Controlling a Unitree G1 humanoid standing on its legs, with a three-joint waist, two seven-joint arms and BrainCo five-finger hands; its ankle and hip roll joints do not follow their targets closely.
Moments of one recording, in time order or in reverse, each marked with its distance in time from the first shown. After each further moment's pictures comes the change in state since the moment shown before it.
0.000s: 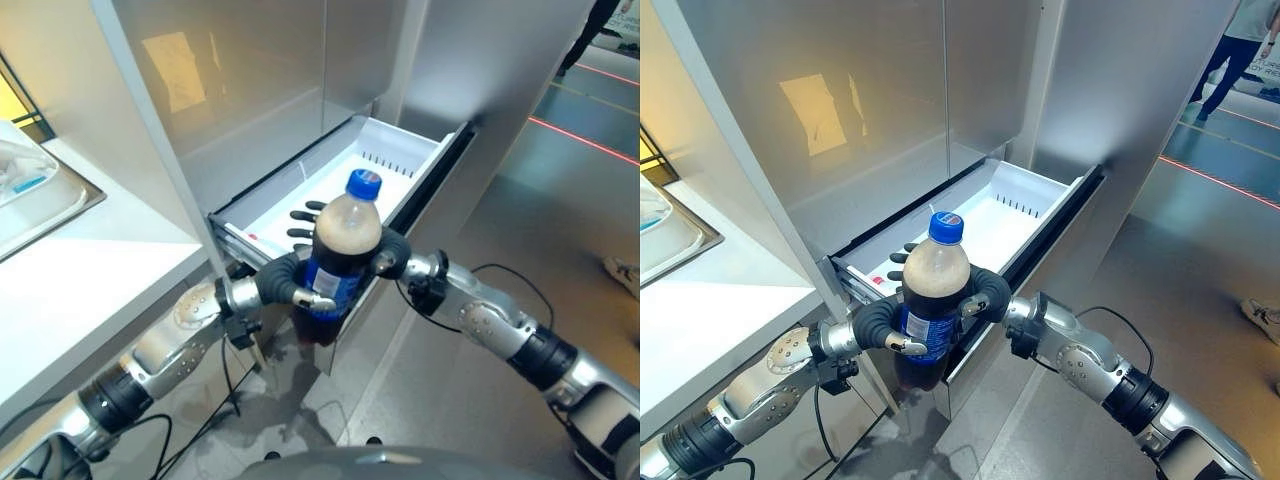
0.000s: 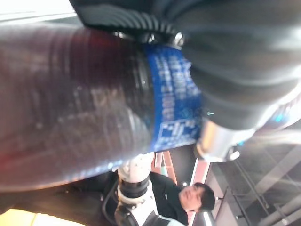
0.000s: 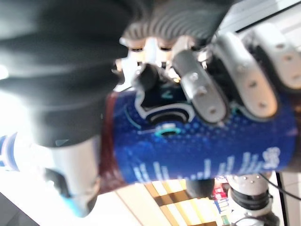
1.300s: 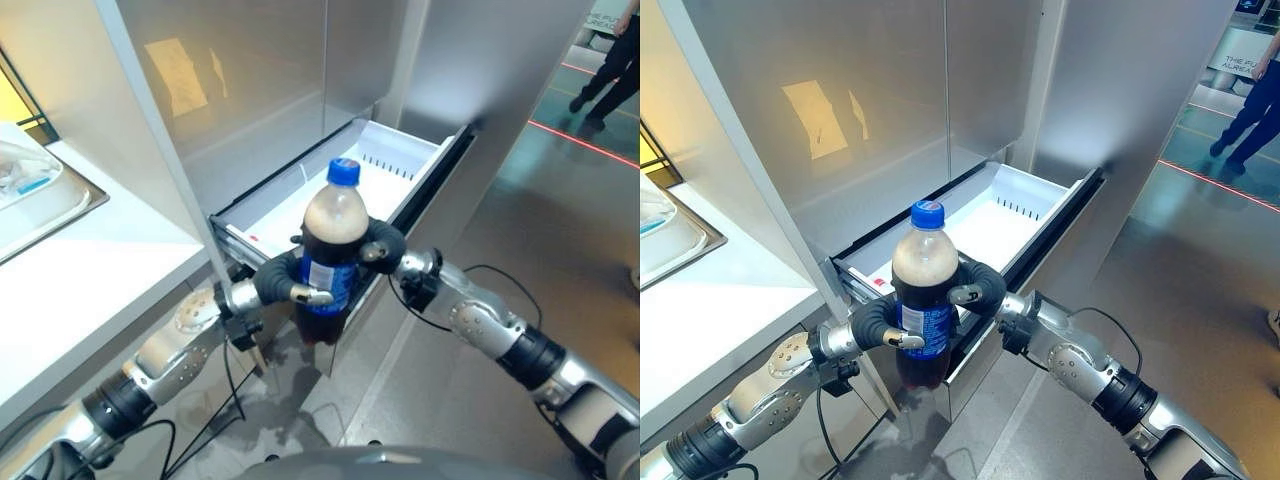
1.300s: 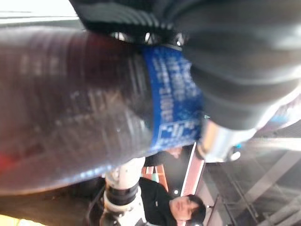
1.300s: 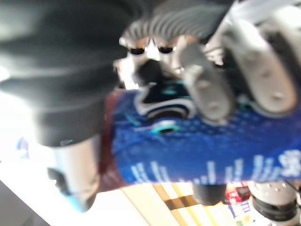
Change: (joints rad) left arm 0.028 -0.018 0.016 0.005 -0.036 0.002 0.000; right arm -0.006 0.043 0.022 0.009 0.021 -0.023 -0.043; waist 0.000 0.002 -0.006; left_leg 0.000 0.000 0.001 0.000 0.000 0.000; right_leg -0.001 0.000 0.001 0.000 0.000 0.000
